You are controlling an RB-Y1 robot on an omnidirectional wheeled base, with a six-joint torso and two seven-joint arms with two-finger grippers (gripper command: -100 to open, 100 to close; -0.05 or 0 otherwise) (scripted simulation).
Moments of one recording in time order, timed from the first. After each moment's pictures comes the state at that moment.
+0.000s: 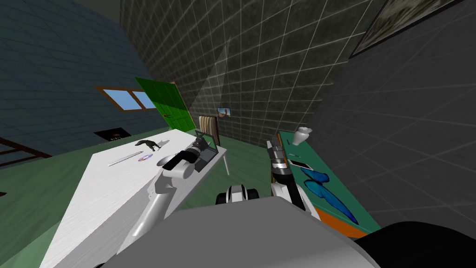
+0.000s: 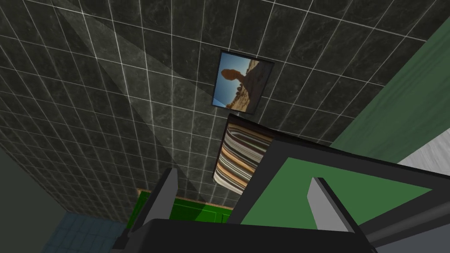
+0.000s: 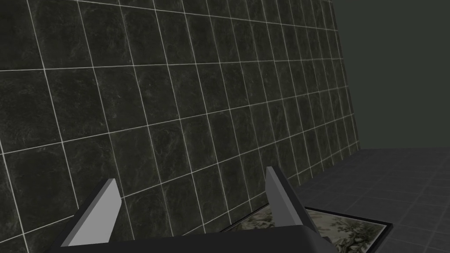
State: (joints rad) left arm 0.01 0.39 0.01 -2.15 0.34 0.51 0.28; right arm 0.54 -0.04 0.04 -2.25 0.10 -0.44 -0.04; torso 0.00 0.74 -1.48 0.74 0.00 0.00
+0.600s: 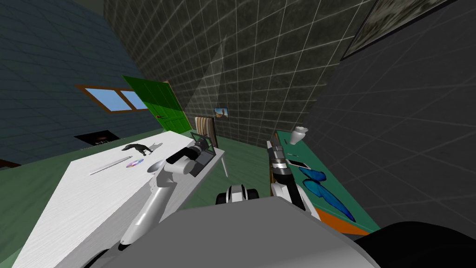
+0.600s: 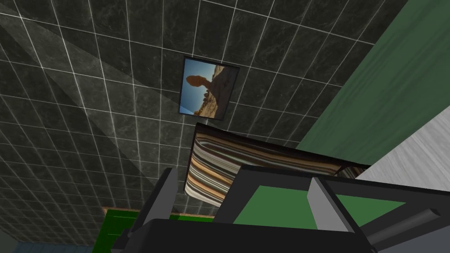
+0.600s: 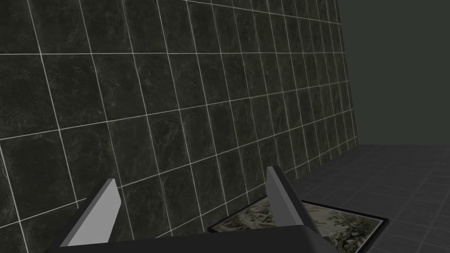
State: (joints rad) left arm -0.06 0.44 0.01 -2.10 0.38 0.67 0.29; right arm 0.54 -0.04 0.04 -2.25 0.10 -0.44 -0.04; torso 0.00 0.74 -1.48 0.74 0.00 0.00
